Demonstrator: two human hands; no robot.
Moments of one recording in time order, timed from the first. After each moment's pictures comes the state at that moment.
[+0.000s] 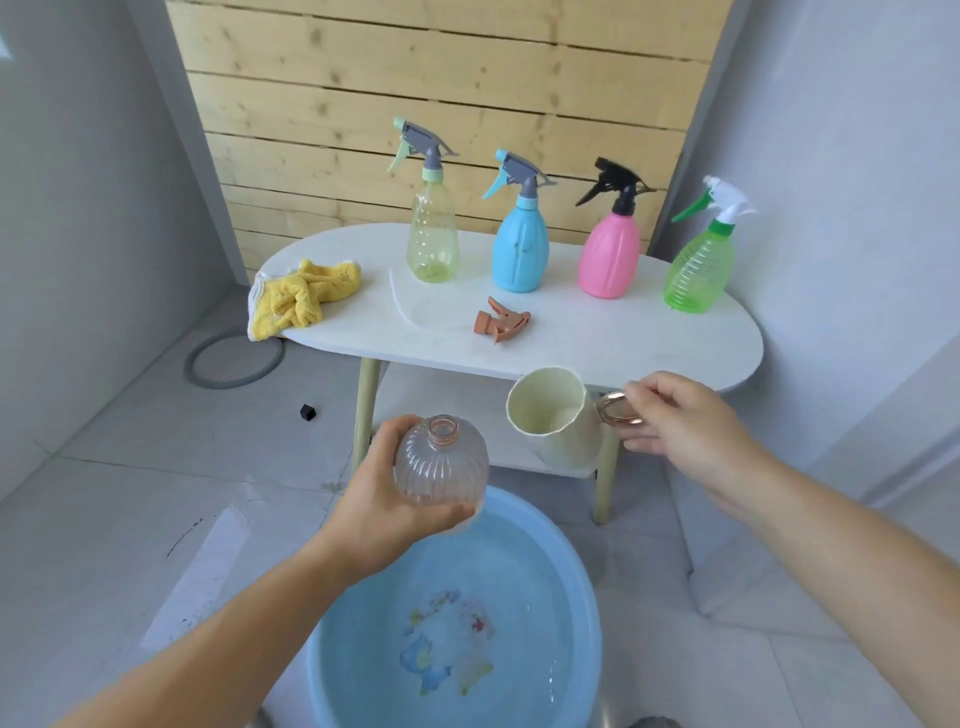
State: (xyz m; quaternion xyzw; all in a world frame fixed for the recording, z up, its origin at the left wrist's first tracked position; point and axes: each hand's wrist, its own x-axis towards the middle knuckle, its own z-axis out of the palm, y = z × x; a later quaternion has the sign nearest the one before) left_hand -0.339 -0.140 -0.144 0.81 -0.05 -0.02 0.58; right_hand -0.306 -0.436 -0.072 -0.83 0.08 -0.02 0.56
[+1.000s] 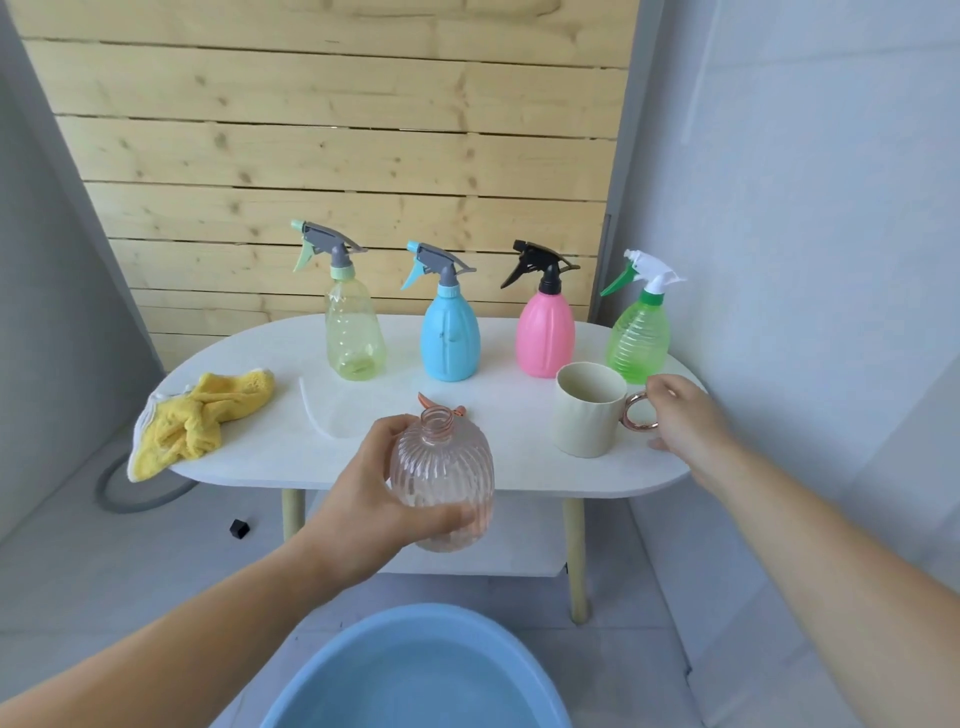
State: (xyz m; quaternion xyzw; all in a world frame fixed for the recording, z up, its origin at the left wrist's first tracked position) left_hand -0.226 -0.205 -0.077 0.82 -0.11 -0.02 0.56; right_hand -0.172 -0.540 -0.070 -0.81 0.23 -0.13 0.52
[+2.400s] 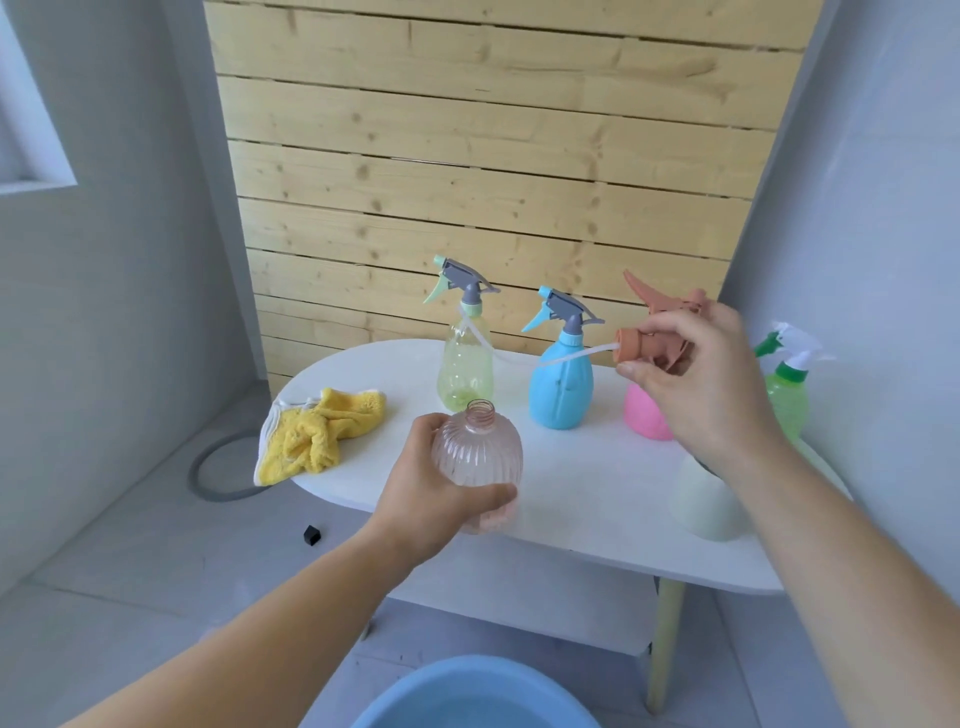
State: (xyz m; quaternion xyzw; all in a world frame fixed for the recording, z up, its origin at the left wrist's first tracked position) left_hand -0.173 -0.146 -0.072 0.79 0.00 0.05 0.61; right_hand -0.143 -0.392 0.027 -0.87 -0.08 -0.31 0.38
